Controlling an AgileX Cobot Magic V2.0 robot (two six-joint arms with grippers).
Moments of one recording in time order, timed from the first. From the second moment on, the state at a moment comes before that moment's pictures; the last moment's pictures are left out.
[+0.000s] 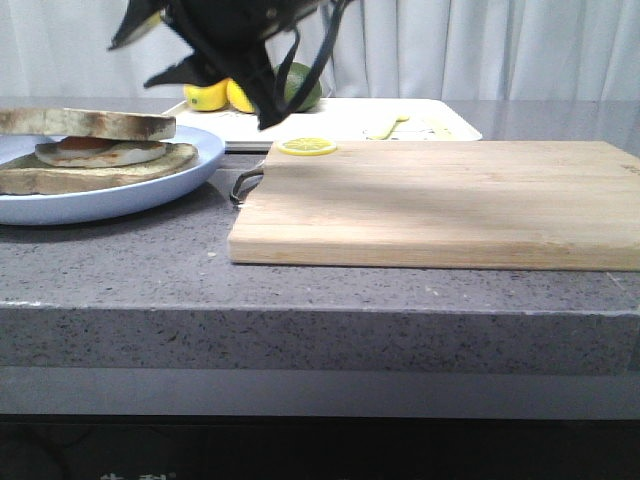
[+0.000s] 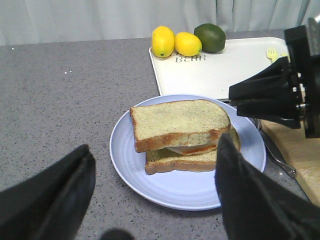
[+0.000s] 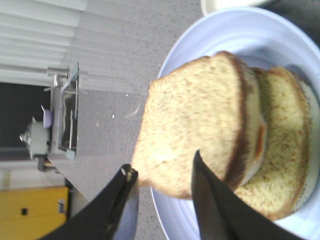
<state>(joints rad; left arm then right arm) -0.26 0.52 -0.66 0.07 0.51 -0.07 0.67 1.84 -1.41 1.44 0.25 -0.27</state>
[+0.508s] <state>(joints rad) -0.26 0.52 -0.66 0.07 0.51 -0.07 0.57 1.41 -1.25 0.65 0.63 -0.27</state>
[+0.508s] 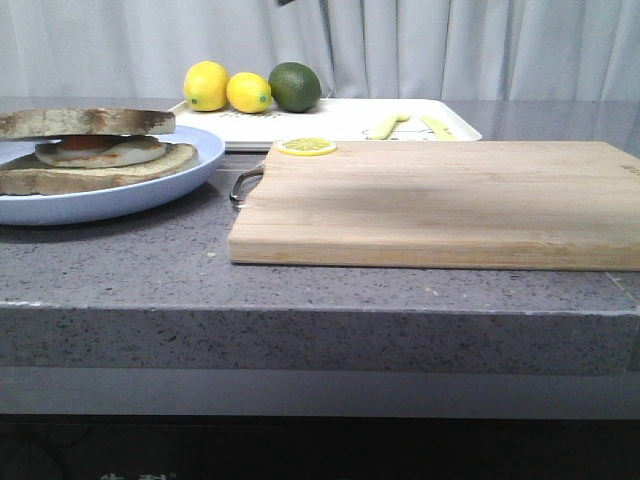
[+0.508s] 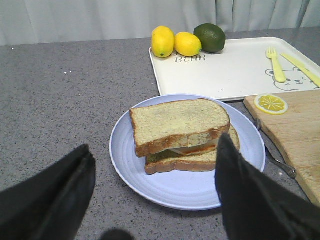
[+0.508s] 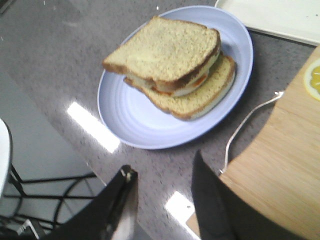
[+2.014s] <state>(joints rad) -0.10 1.01 -1.00 0.13 1.00 -0.07 0.57 0.68 -0.89 0.12 0.78 -0.17</state>
